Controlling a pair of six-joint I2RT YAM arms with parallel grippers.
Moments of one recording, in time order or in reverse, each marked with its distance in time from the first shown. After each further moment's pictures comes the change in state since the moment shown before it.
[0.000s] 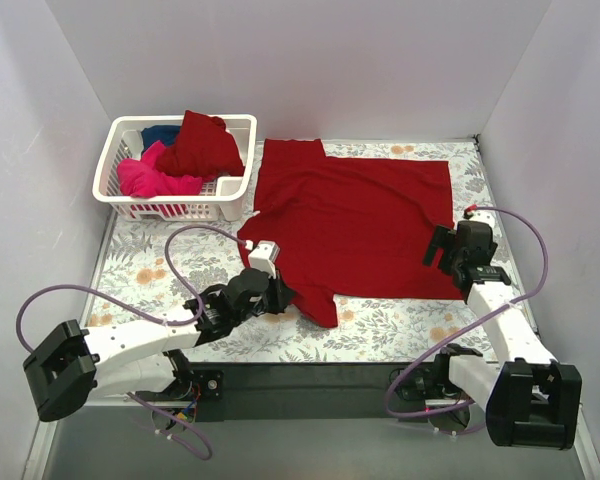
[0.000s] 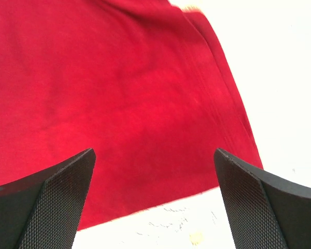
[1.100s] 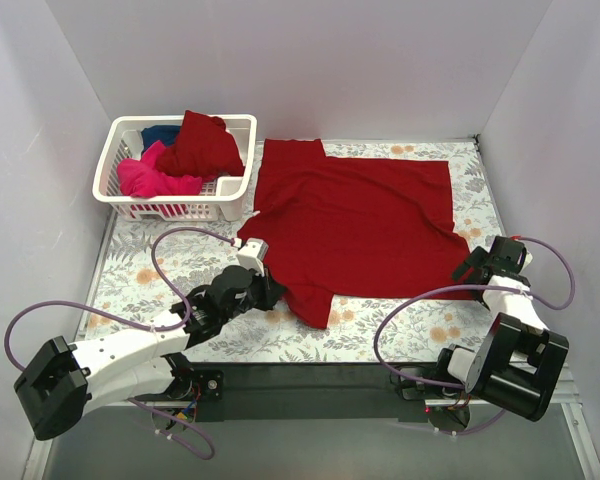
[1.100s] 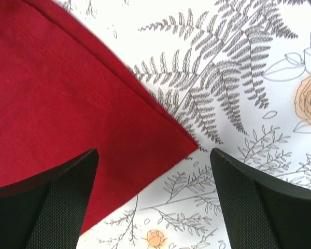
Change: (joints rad) left arm 0.112 -0.112 -0.066 0.021 0.090 0.103; right arm -0.385 0.167 -0.061 -0.034 -0.093 0.120
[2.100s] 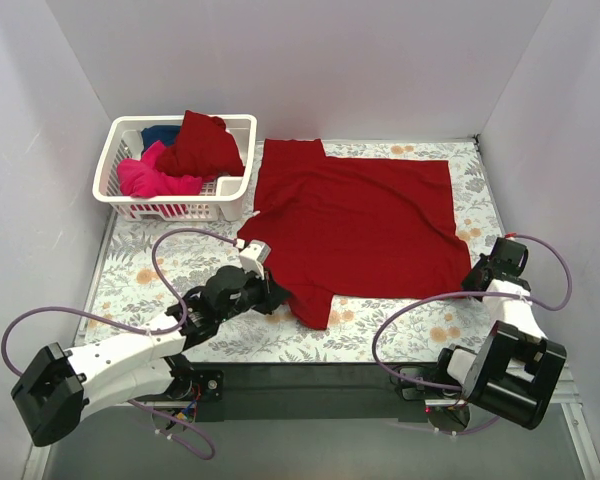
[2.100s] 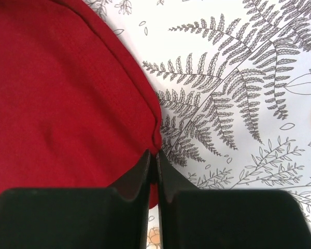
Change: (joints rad) left arm 0.018 -0.029 -0.016 0.019 0.125 0.023; right arm -0.011 -0.018 -0.014 0.040 -0.084 -0.077
